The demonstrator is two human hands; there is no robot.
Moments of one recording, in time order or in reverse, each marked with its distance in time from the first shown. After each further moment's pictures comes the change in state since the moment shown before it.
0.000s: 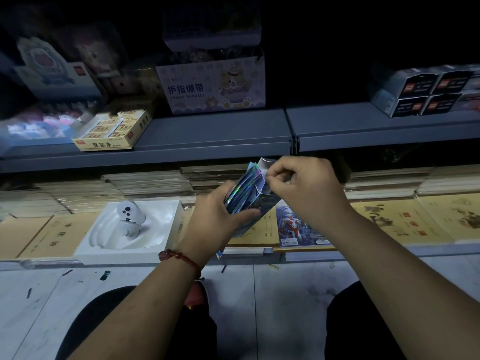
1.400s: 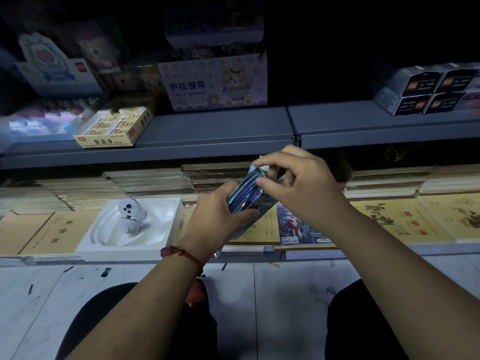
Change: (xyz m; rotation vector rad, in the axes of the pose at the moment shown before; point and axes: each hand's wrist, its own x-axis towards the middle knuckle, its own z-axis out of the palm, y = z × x) left_hand 0.004 -0.010 0.003 0.123 0.007 -0.015; right_hand -0.001 -0.005 0.000 0.039 -0.050 -0.141
